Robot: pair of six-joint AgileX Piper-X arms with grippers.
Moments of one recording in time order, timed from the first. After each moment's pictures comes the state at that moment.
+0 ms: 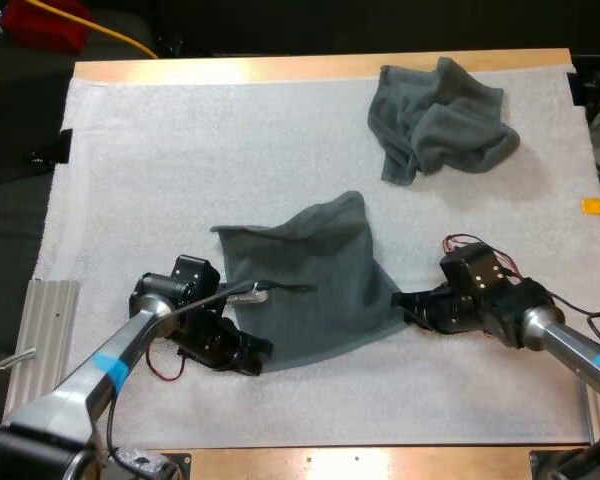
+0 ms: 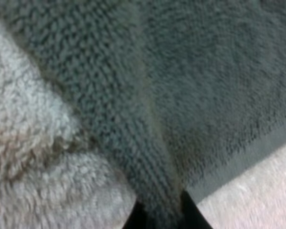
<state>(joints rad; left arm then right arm) -0.22 1.41 -0.60 0.93 0.54 -1.83 0.51 1.36 -0.61 0.47 -0.30 -1.15</state>
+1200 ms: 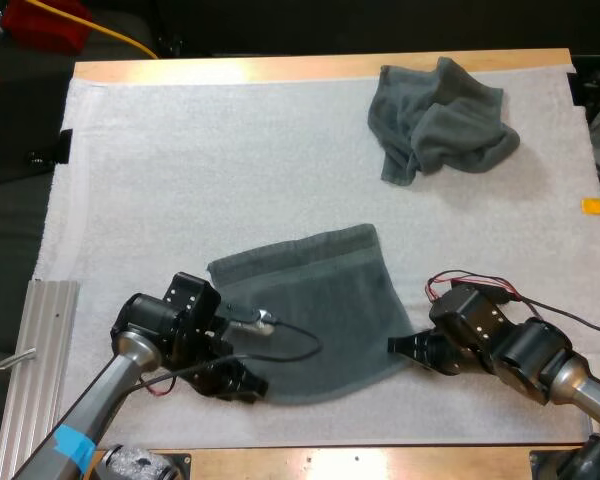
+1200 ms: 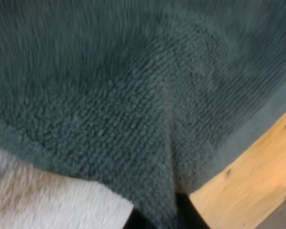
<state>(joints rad) -0.33 1.13 -0.61 1.16 0.55 -1.77 0.77 1.09 -0.61 0.72 -0.10 -1.02</state>
